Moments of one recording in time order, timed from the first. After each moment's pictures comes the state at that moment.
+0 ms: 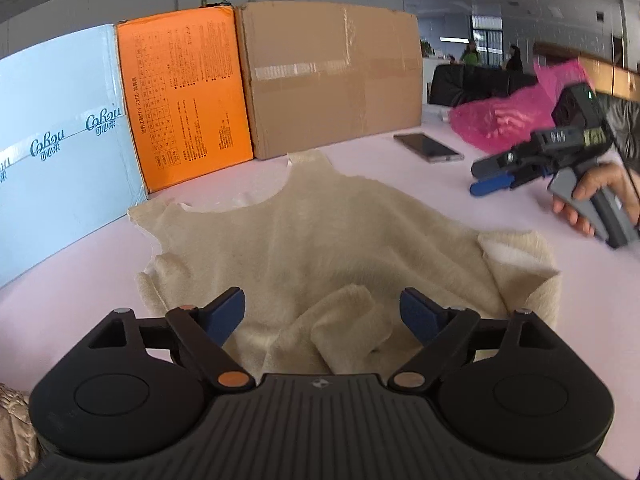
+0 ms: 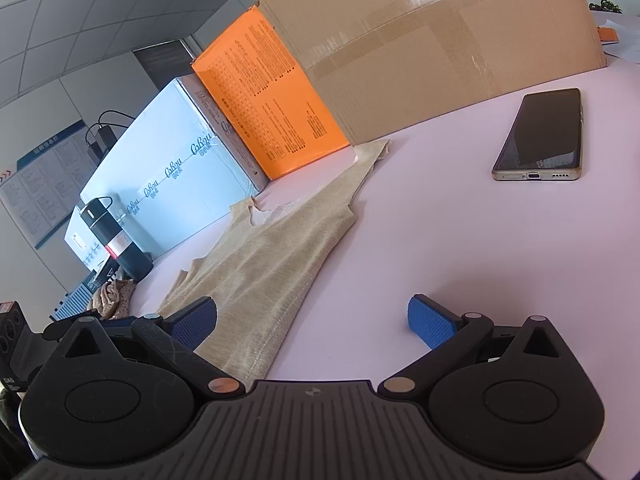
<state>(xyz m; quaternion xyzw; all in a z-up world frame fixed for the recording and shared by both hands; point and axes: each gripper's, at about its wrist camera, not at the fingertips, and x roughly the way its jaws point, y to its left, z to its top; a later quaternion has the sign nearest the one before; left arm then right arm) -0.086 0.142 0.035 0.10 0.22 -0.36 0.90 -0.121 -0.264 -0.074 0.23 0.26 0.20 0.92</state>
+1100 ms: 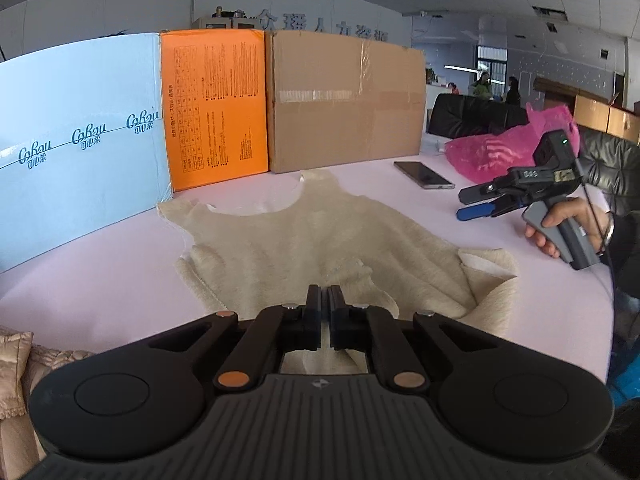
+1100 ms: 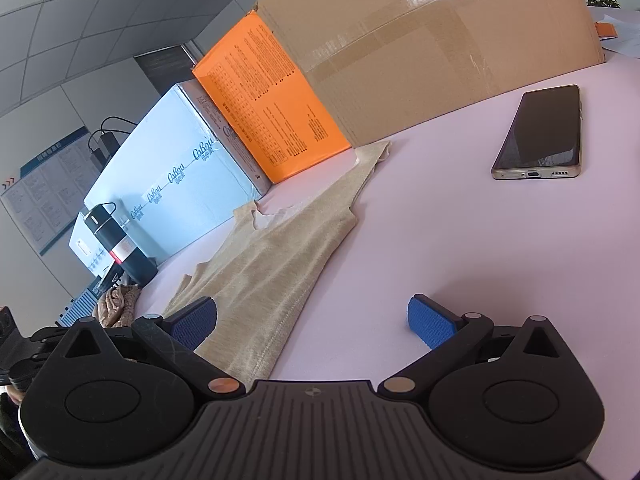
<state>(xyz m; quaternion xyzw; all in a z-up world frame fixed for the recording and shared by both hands) -0.123 0.212 0.059 0.06 0.21 -0.37 0.90 -0.121 -0.267 -0.074 0.24 0.25 0.20 0.92</state>
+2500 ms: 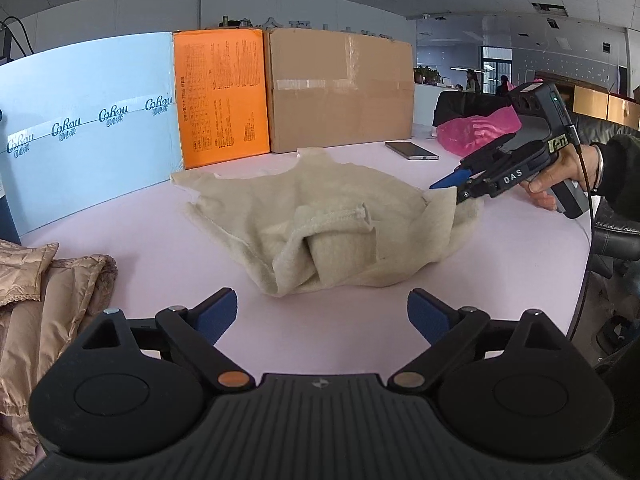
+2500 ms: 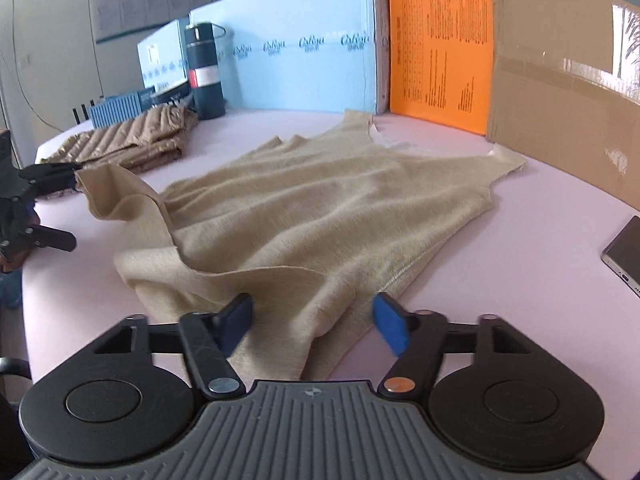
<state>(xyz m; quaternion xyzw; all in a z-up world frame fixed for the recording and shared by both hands) -0.196 0.229 0.006 0.09 0.19 -0.35 0.91 -0.163 -0.161 -0.062 -0.07 0.29 0.29 0.91</state>
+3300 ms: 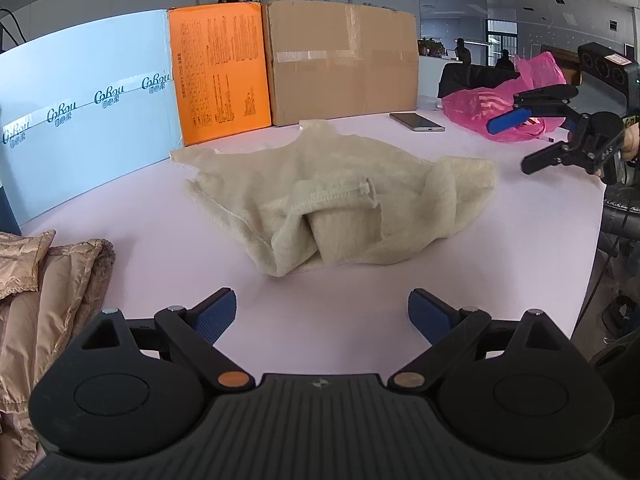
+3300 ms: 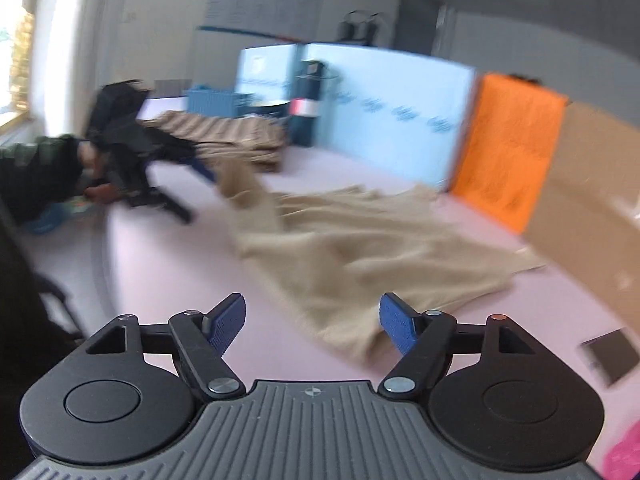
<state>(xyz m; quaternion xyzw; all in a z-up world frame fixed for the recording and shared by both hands) -0.190 0.220 0.003 0.11 0.23 -0.34 0.91 -0.251 -0.167 -0.035 -0.19 0.17 0.36 0.90</state>
